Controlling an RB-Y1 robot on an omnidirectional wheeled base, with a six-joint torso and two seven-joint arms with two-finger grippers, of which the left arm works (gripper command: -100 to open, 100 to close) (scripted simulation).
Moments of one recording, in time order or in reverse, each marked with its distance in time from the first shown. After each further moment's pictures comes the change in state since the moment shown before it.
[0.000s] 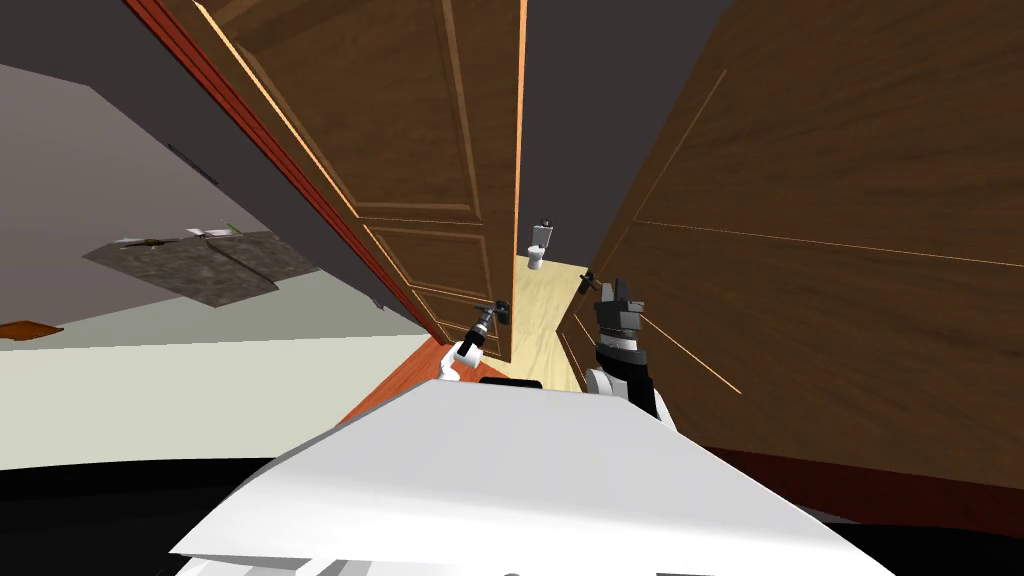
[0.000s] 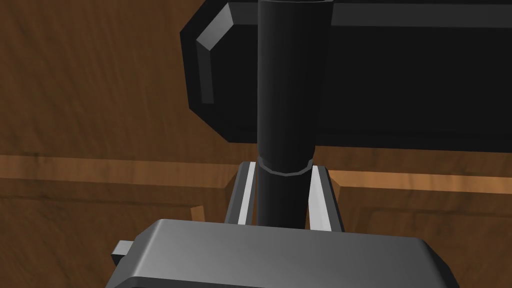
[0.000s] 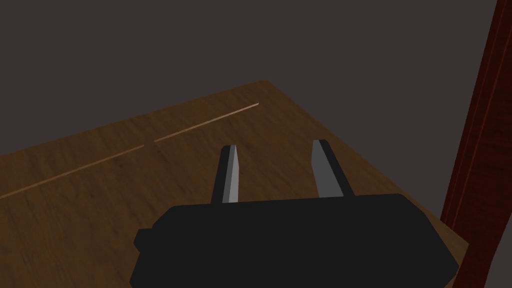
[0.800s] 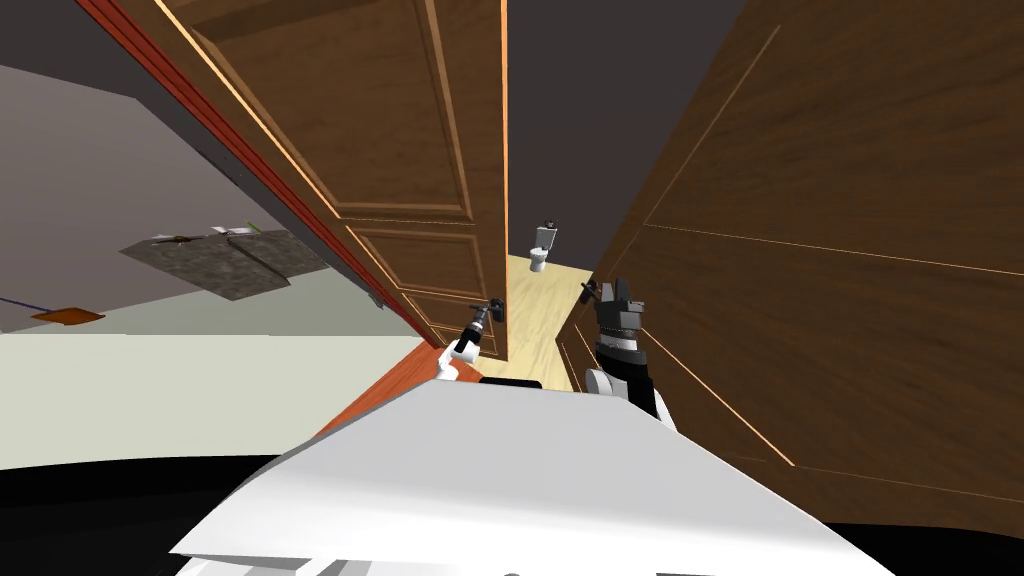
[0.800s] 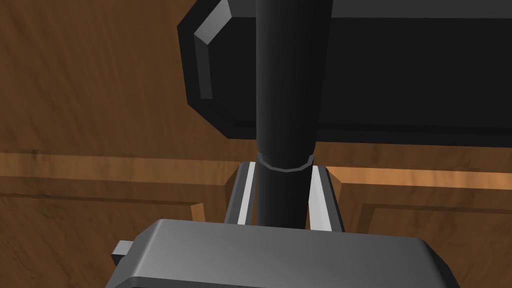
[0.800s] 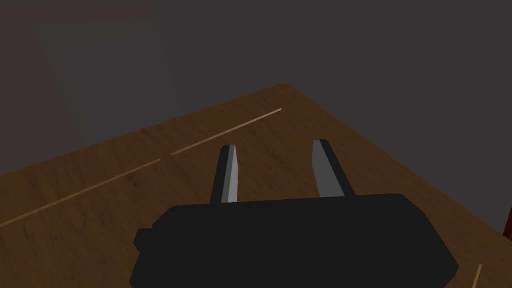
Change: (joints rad) arm -0.027 -0.016 0.089 0.047 0.007 -0.005 -0.021
